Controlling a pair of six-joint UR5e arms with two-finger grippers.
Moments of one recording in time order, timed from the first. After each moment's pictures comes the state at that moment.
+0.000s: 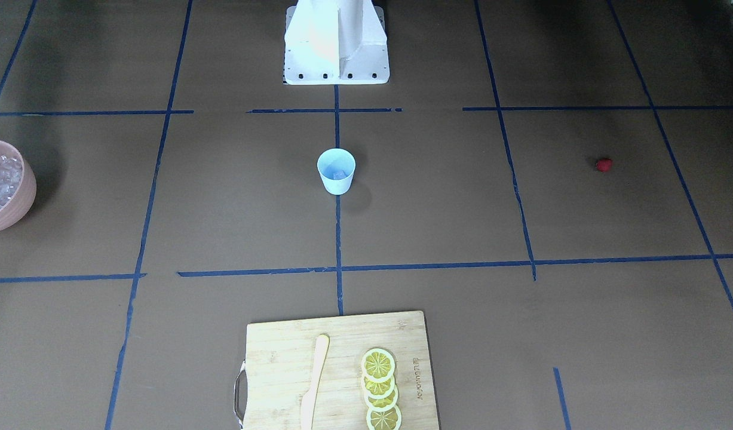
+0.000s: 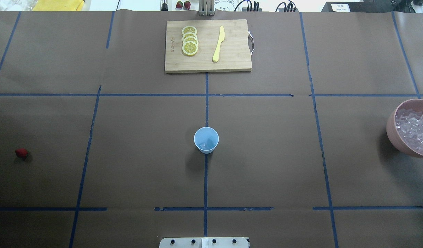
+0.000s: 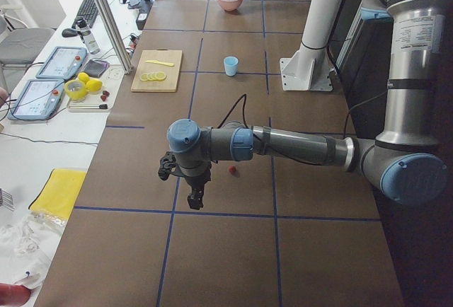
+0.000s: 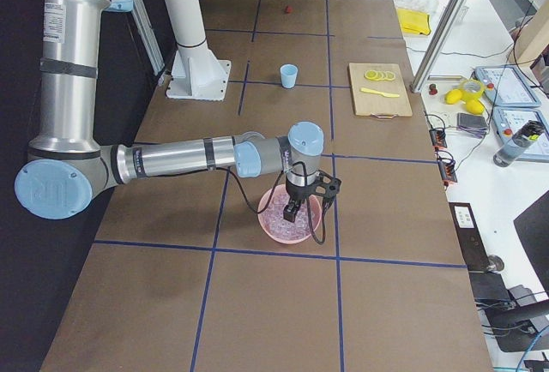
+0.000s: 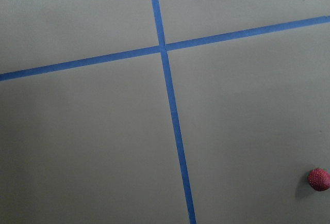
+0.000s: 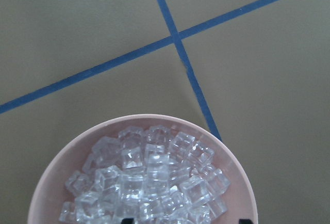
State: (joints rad) left arm -1.52 -1.55 -1.72 -1.41 -2.33 0.17; right arm 1.34 -1.69 1.80 -1.52 2.25 0.70
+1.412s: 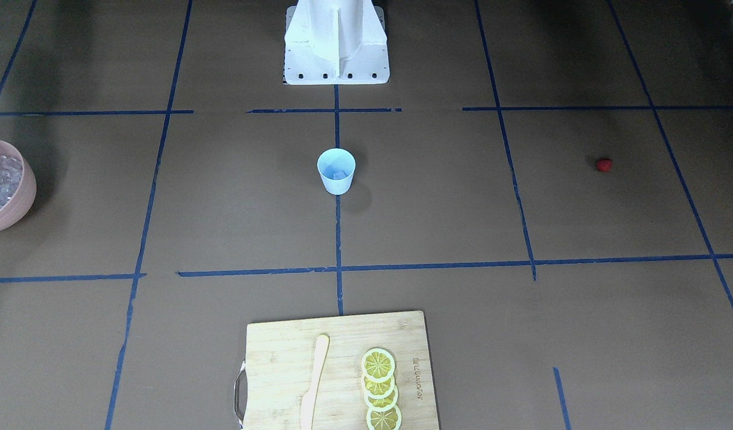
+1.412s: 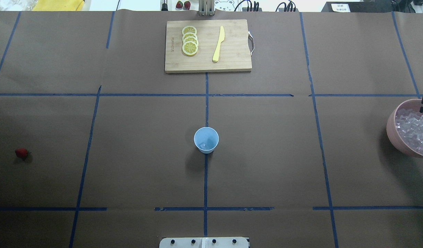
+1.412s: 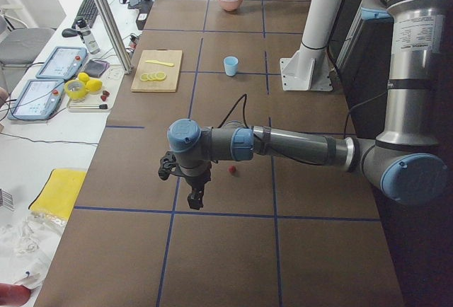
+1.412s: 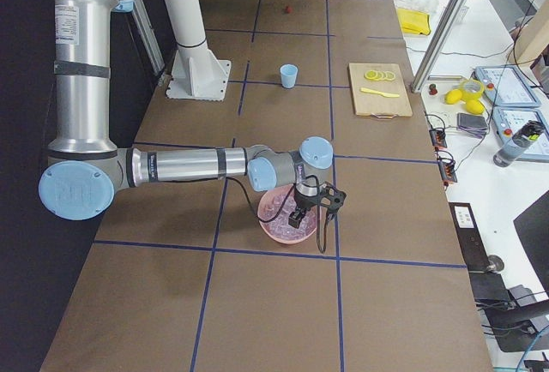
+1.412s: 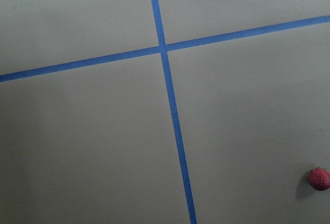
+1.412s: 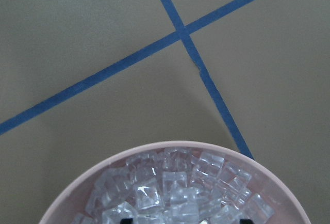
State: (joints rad) left arm -1.52 -1.55 -1.72 -1.41 -2.33 0.17; right arm 1.26 -1.63 1.67 -1.40 2.24 0.88
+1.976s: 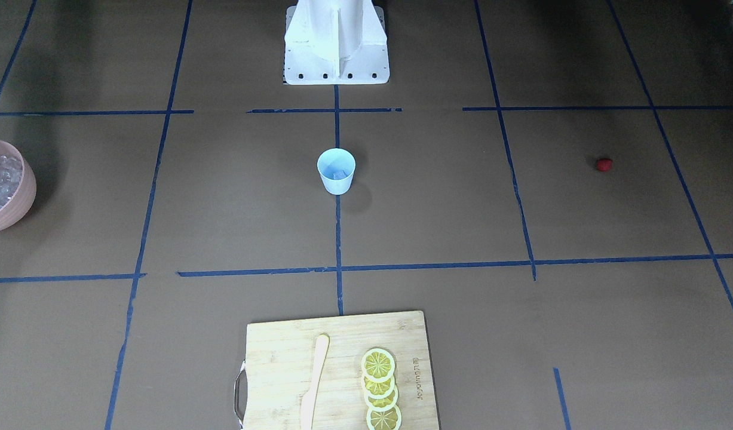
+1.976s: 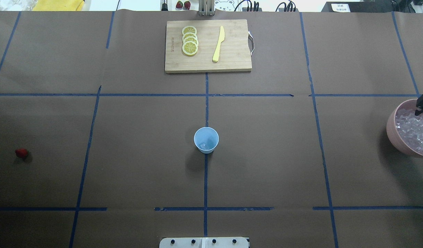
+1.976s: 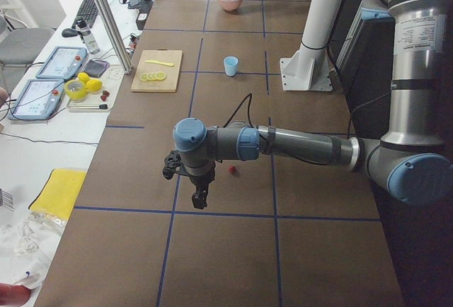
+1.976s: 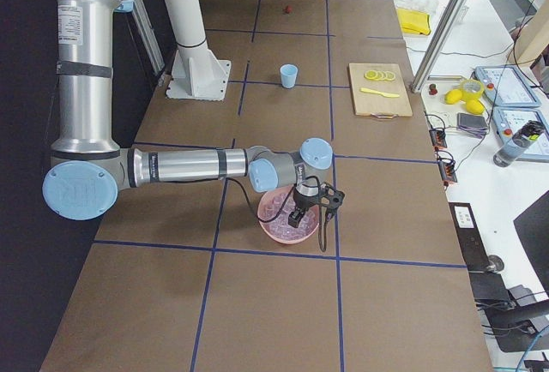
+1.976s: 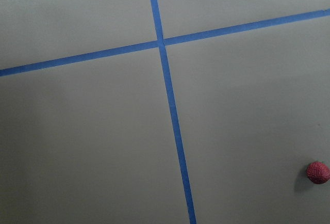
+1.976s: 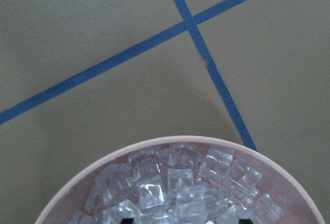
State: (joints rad) left arm -1.52 -1.52 -1.75 -1.41 -2.33 0.17; right arm 1.24 -1.63 1.65 -1.38 2.24 0.88
